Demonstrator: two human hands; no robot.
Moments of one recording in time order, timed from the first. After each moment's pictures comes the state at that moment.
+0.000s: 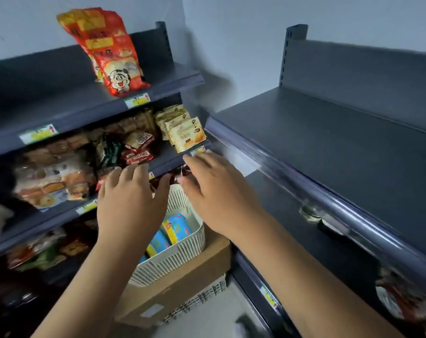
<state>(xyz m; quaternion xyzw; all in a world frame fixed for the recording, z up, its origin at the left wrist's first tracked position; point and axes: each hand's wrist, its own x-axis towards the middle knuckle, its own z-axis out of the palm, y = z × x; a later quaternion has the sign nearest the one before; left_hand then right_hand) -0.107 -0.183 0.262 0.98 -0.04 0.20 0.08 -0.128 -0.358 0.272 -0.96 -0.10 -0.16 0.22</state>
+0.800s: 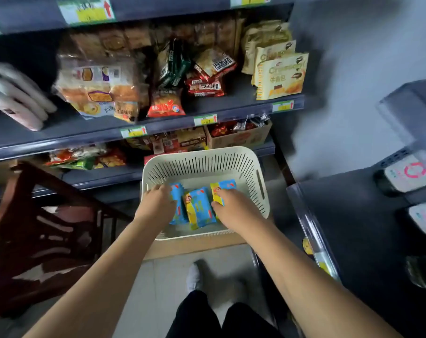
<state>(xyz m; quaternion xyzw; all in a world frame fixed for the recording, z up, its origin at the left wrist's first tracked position) 0.019 -0.009 0.001 0.95 0.17 -0.18 0.20 0.045 -0.223 0.031 -0.94 -0.09 0.28 0.20</state>
